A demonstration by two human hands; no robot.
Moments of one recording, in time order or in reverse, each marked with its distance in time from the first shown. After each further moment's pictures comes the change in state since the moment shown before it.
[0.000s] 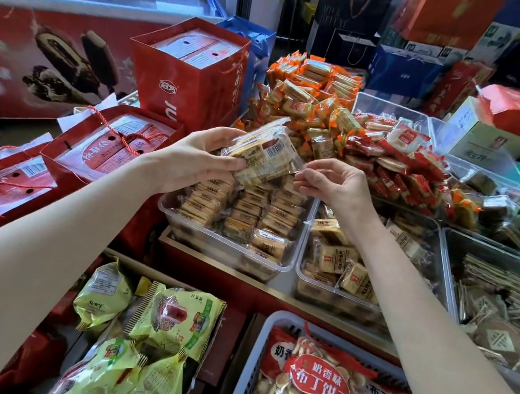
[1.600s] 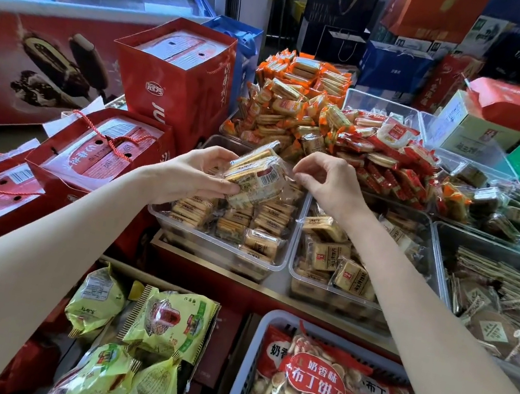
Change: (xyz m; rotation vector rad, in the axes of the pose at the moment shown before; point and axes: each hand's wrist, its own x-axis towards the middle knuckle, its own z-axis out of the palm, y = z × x) left_hand 0.004 -0.013 0.008 0.198 -0.027 -0.112; right_hand 0.009 -0.006 -0.009 -0.734 0.027 -0.210
